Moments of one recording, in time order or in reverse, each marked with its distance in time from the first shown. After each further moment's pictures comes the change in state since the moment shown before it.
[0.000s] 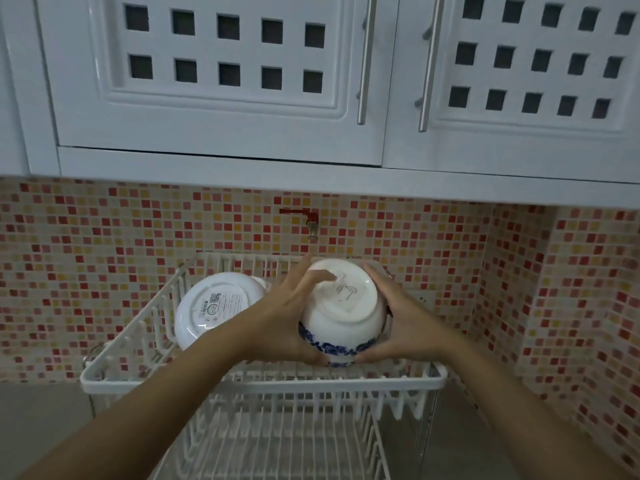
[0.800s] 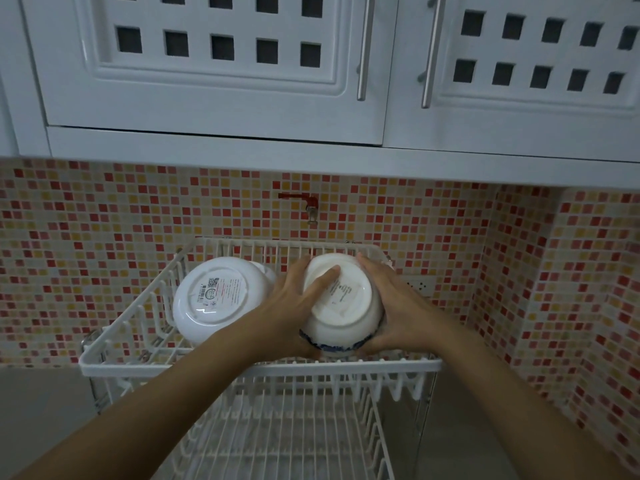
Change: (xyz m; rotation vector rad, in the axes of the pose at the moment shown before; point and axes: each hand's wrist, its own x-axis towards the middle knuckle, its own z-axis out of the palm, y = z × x) left_hand -0.003 -0.015 0.037 0.232 -0.018 -0.012; right_hand 0.001 0.008 0.015 -0.288 -0.043 -0.008
